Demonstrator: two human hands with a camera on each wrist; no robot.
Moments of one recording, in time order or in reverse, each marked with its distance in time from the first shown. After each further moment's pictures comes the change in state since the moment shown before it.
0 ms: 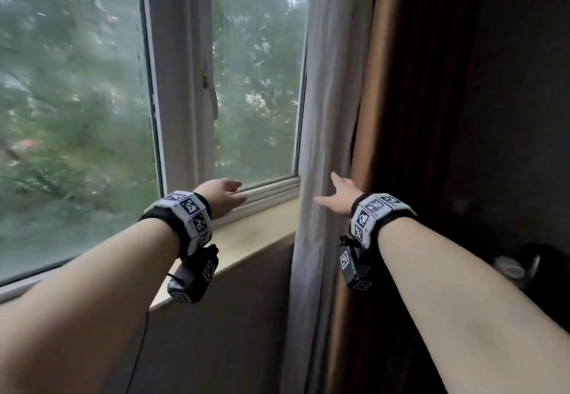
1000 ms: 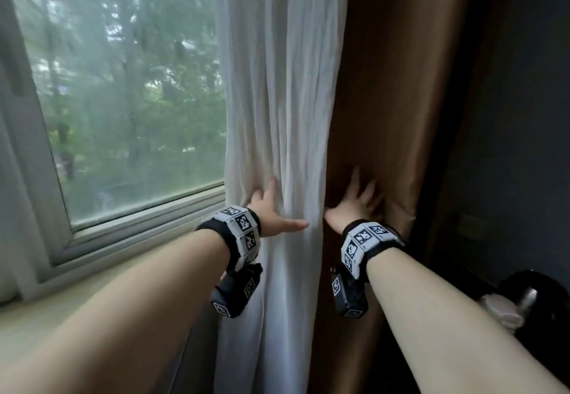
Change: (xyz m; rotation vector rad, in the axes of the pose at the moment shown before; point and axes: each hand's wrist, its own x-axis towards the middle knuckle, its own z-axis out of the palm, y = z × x) left_hand 0.254 0.128 0.224 -0.067 -0.288 0.007; right_hand 0.230 0.175 -0.021 0.017 0.357 0.300
